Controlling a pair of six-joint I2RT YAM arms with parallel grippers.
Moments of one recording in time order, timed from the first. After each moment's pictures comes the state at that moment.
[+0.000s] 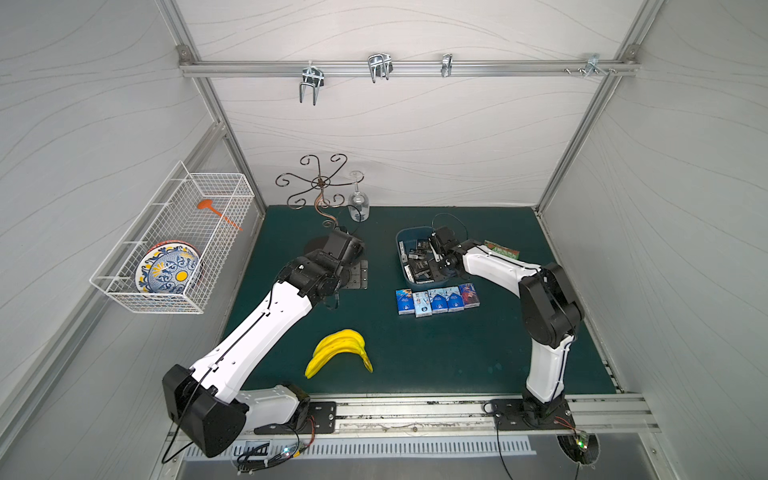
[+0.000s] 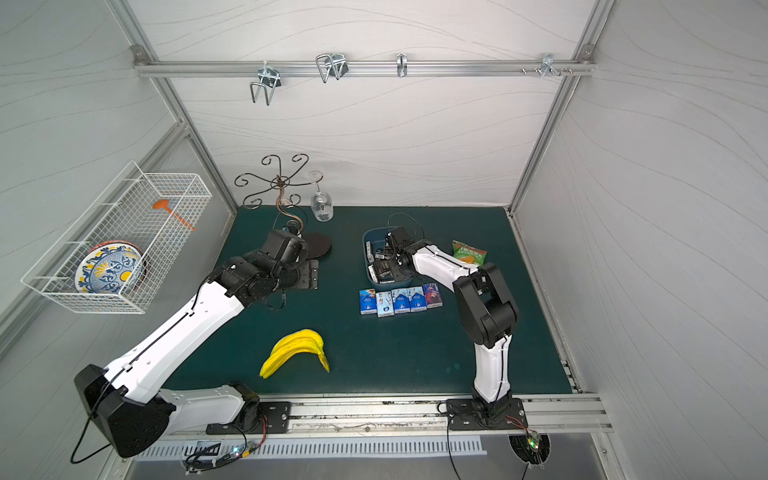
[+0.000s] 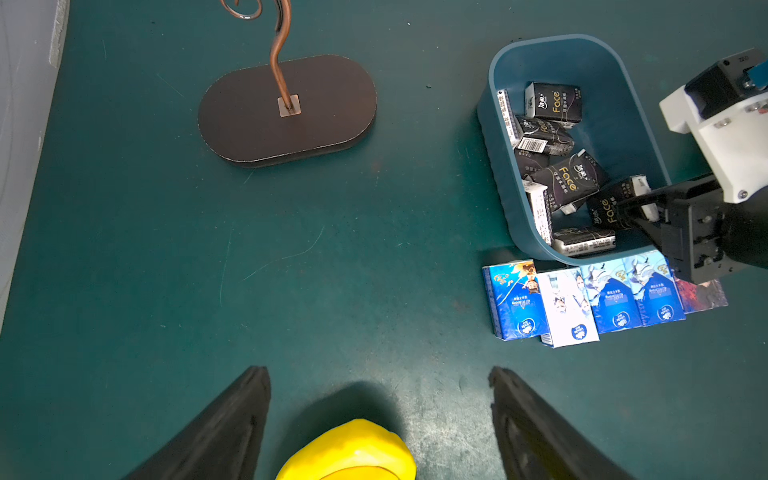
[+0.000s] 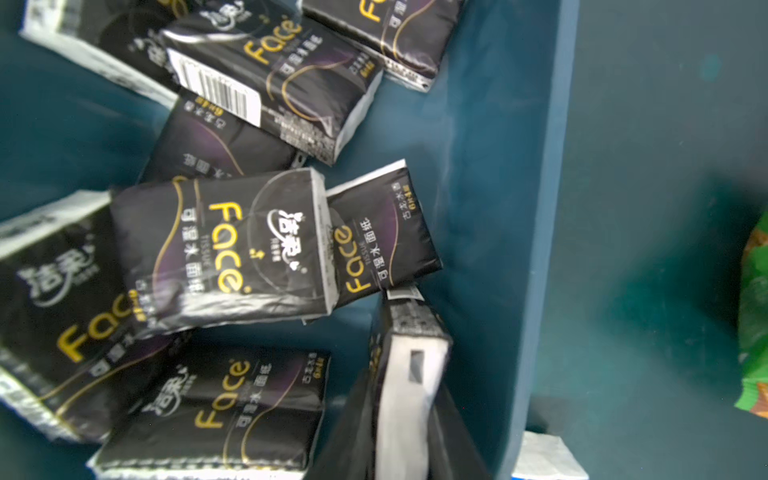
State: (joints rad) left arm -0.54 1.25 1.26 -0.96 -0.29 -0.45; right arm 0.60 1.93 1.41 -0.62 0.19 0.16
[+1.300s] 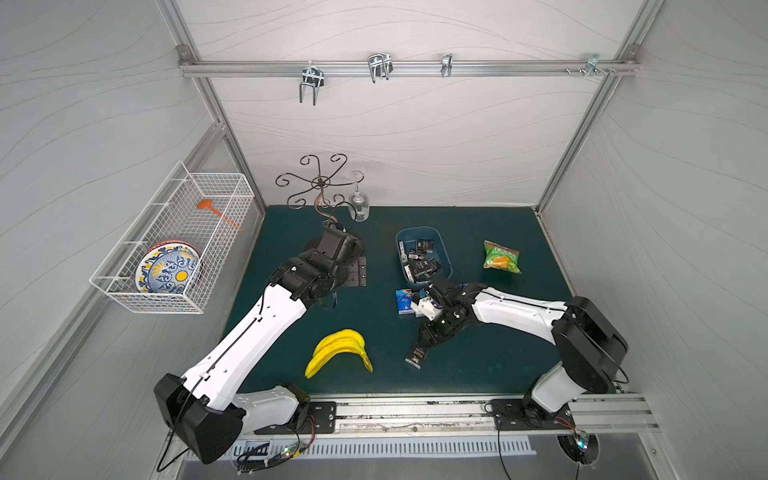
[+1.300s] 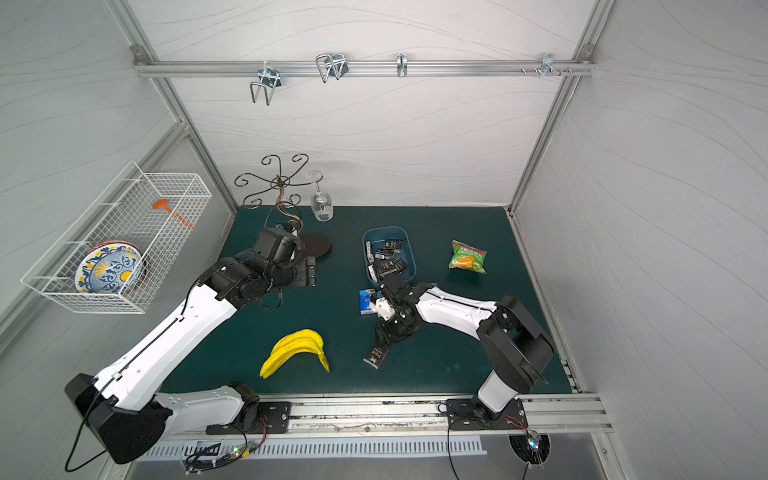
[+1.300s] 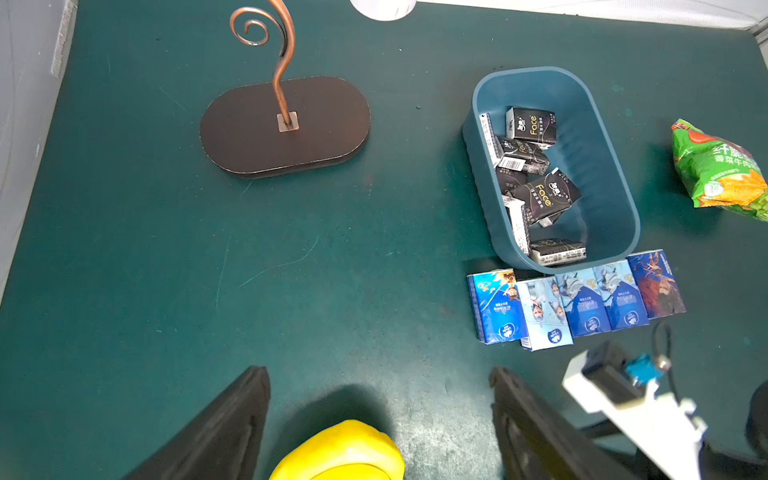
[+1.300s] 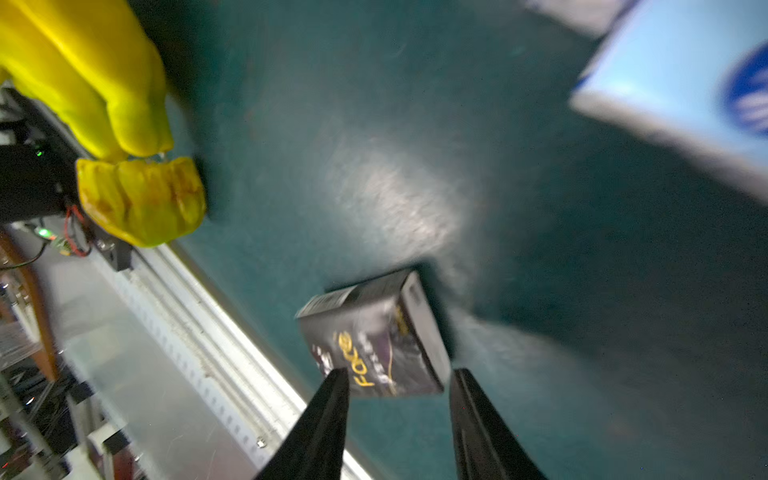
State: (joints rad) left arm -0.54 1.22 1.29 -0.97 -0.28 -0.47; right arm 0.83 1.60 0.95 -0.66 -0.41 0.24
